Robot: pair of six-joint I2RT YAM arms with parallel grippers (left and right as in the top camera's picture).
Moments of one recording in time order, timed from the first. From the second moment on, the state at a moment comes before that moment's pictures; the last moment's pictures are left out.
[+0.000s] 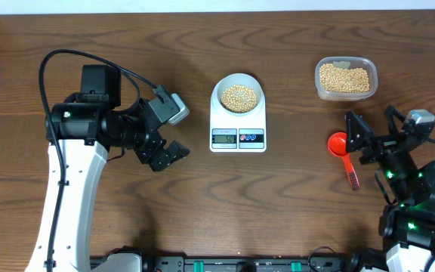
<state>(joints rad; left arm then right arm) -0.03 1.35 1.33 -1.27 0.59 0.85 -0.27 0.72 0.37 0.27 -0.55 0.30</state>
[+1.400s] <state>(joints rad) -0.03 1.35 1.33 -1.27 0.59 0.85 0.01 0.01 0.08 -0.05 -0.01 0.06</state>
